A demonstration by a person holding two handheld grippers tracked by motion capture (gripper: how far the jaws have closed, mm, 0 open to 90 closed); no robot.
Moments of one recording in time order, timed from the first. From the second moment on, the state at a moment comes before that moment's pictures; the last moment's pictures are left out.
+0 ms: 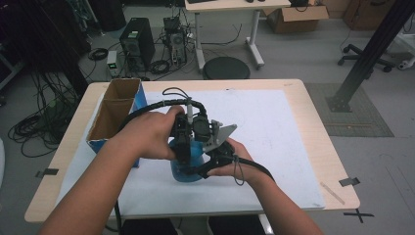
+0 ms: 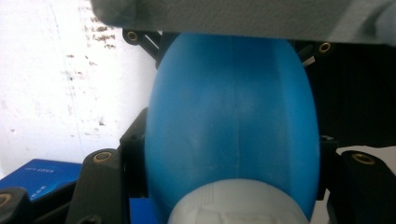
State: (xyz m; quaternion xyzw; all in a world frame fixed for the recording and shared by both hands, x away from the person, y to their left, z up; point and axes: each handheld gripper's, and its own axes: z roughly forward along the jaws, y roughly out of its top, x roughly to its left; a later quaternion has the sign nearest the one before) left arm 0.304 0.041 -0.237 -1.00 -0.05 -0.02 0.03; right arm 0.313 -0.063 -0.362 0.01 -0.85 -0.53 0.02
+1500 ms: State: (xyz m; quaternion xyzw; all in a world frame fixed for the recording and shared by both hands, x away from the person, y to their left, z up) left arm 0.305 0.045 -0.218 -1.00 -0.08 -0.03 0.04; right arm 0.322 -0.080 -0.354 -0.02 -0.82 -0.56 0.05
